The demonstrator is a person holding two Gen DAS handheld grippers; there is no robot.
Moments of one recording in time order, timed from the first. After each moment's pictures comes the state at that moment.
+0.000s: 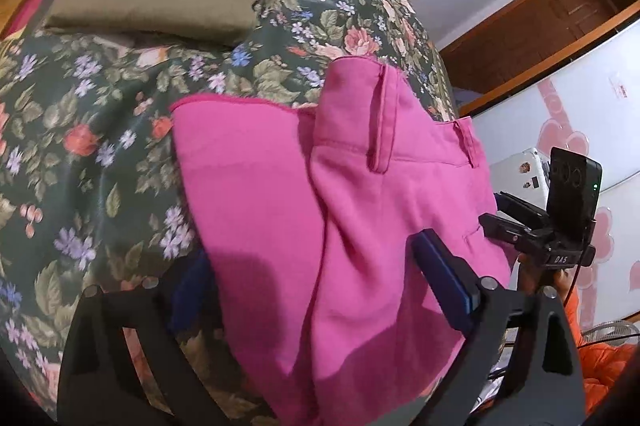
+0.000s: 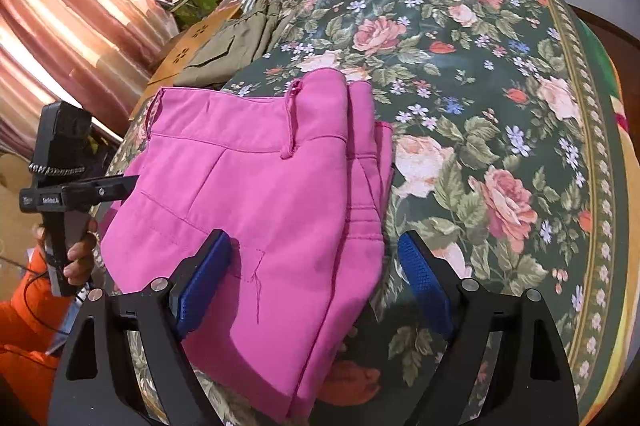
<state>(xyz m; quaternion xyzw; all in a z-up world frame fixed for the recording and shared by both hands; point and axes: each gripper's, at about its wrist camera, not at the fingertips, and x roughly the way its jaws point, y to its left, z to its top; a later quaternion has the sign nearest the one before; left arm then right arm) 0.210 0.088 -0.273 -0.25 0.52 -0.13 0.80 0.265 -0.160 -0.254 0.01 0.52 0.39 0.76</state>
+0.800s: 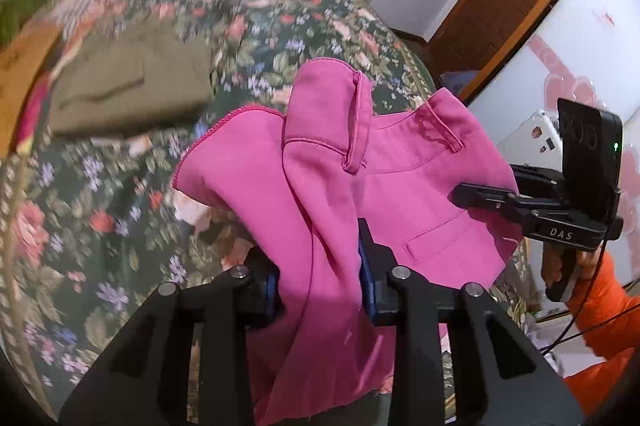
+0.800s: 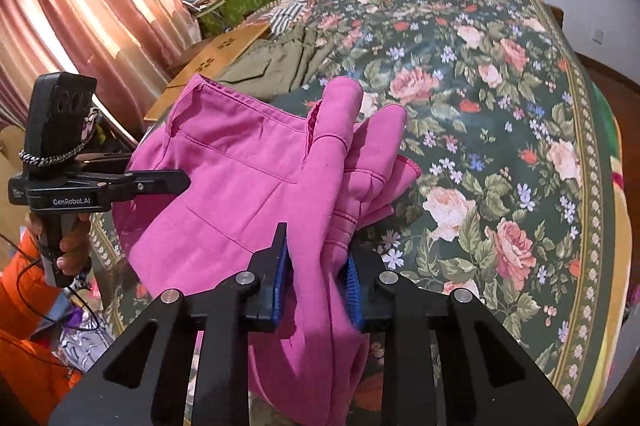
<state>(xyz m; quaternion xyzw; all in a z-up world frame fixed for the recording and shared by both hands) 0.198 0.049 -0.211 -0.11 0.48 -0.14 0.86 0.248 -0.145 -0.220 -0.03 0.46 0.41 0.79</state>
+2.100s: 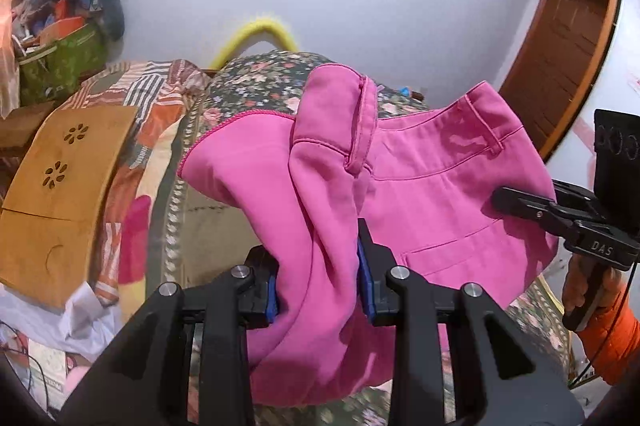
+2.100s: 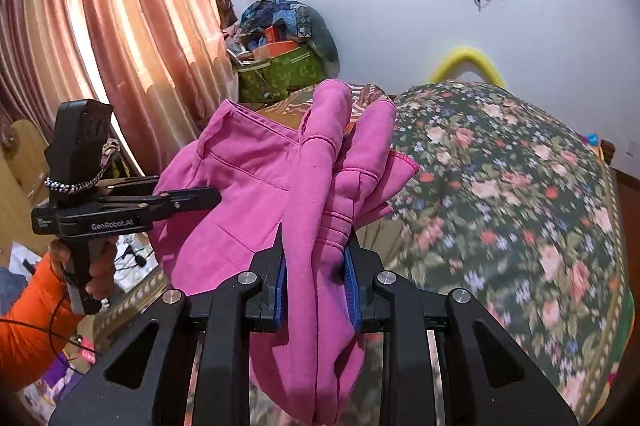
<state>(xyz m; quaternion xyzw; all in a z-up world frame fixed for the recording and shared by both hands) 0.299 0.230 -0.141 -0.12 0.36 -0.03 0.92 0.339 0.015 -0.124 -0.04 0.32 0.48 0.82</state>
